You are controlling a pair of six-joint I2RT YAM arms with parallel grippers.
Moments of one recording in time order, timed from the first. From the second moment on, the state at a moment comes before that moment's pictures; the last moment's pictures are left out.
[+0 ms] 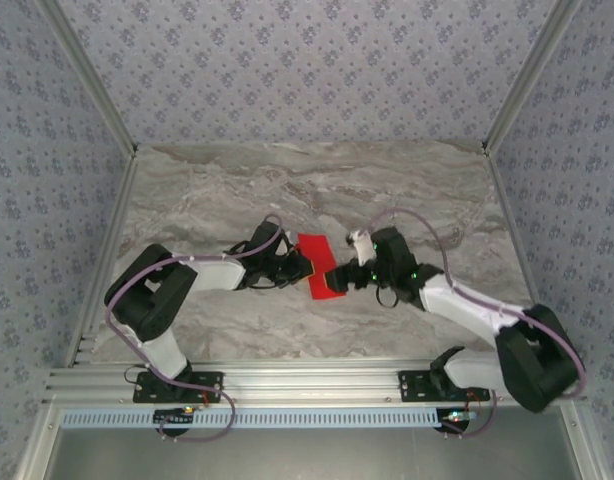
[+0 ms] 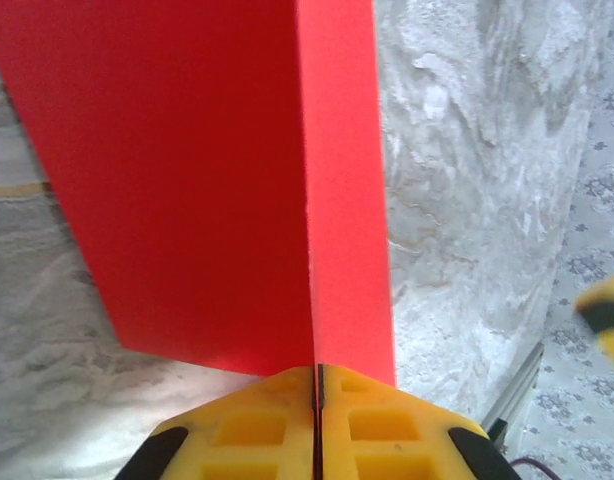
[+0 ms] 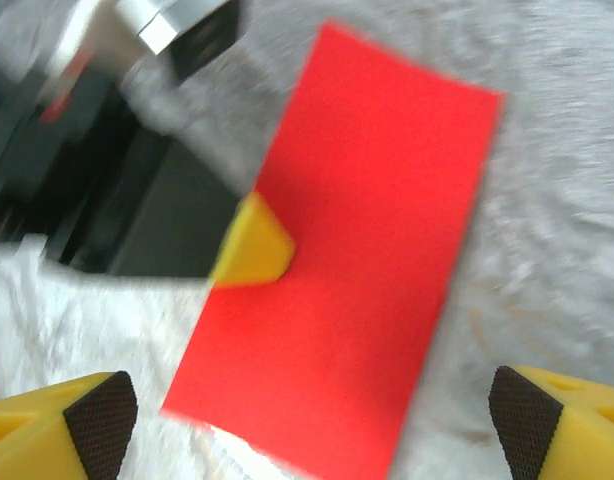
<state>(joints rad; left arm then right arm) -0.68 1.72 0.77 0.18 0.47 -1.02 0.64 1.20 0.56 -0.05 -0.27 0.17</state>
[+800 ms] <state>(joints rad) -0.67 1.69 0.77 0.17 0.51 -1.02 1.08 1.44 0.59 0.04 0.30 -0.10</state>
